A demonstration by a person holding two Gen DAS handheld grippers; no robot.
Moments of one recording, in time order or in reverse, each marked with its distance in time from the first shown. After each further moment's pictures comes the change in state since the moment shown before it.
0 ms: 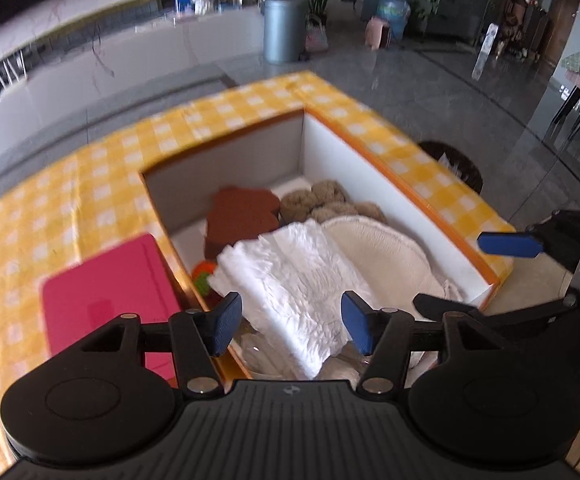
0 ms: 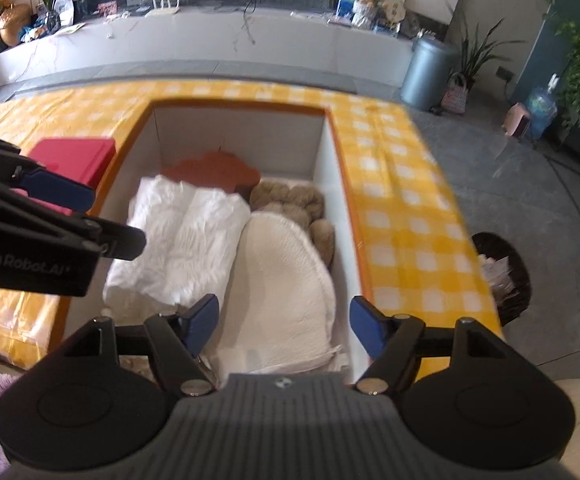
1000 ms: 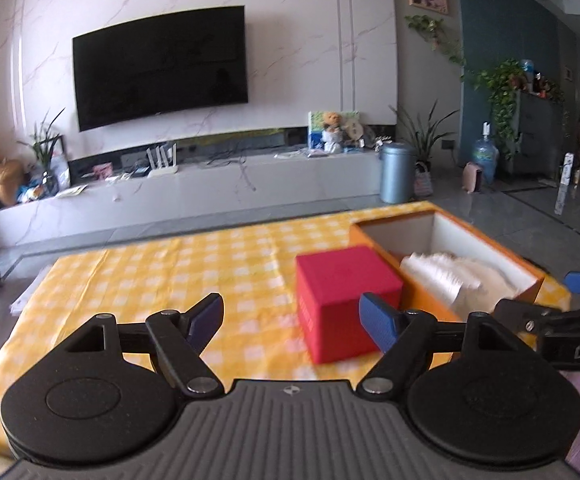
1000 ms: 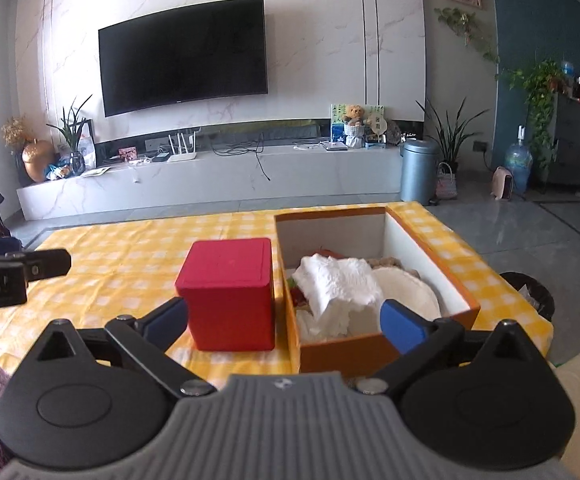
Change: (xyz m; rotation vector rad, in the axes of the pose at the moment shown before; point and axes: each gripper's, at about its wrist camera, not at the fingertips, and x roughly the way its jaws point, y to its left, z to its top) left arm -0.171 0.072 -0.186 -0.154 -0.455 0.315; right arm -0.141 0.153 -0.099 0.182 -0.437 0.039
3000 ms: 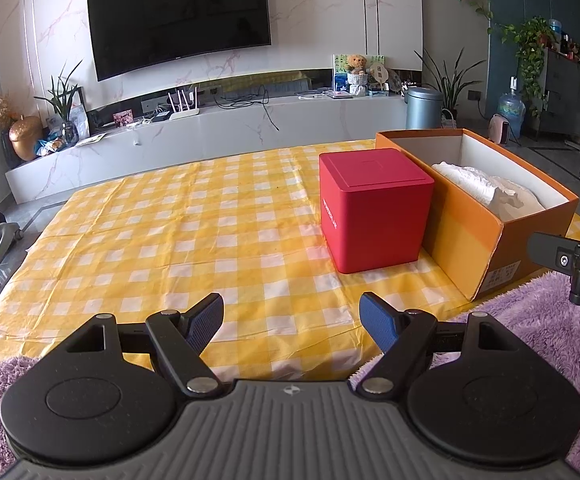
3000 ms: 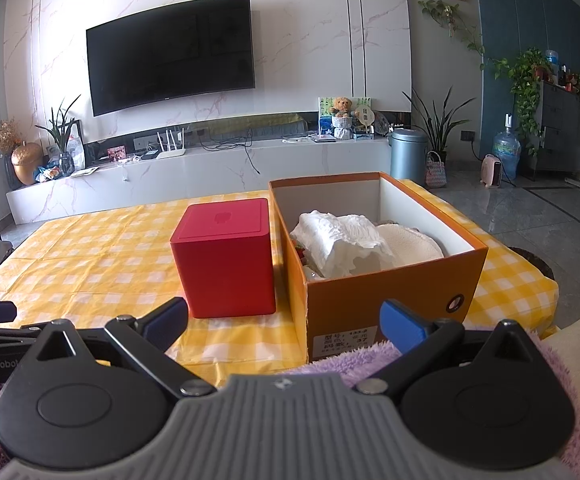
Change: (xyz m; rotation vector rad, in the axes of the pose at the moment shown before) left arm 0.001 0.005 -0.063 -0.030 0.147 0.065; right arm 0.008 0.005 -0.059 0.040 -0.010 -0.029
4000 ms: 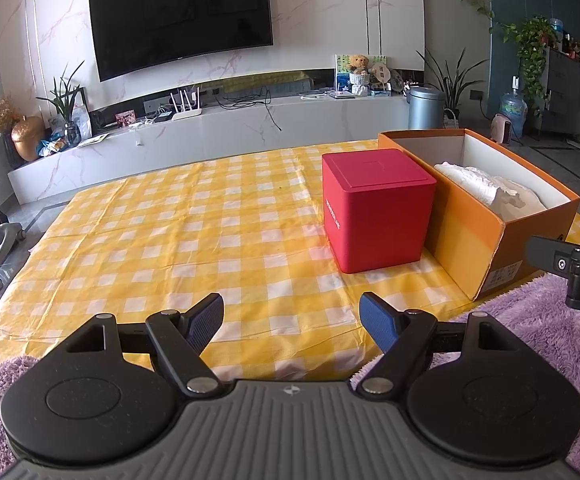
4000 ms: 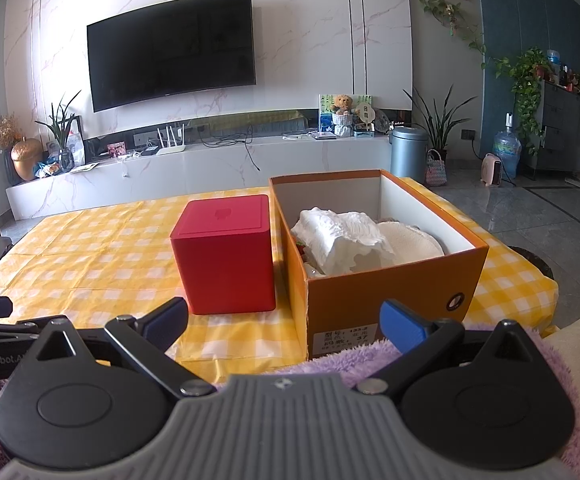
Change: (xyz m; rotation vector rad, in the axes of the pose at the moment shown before) left arm -0.002 0.002 -0.001 0.004 0.001 0.001; right arm 0.002 -0.001 -0.002 -0.006 0.009 -0.001
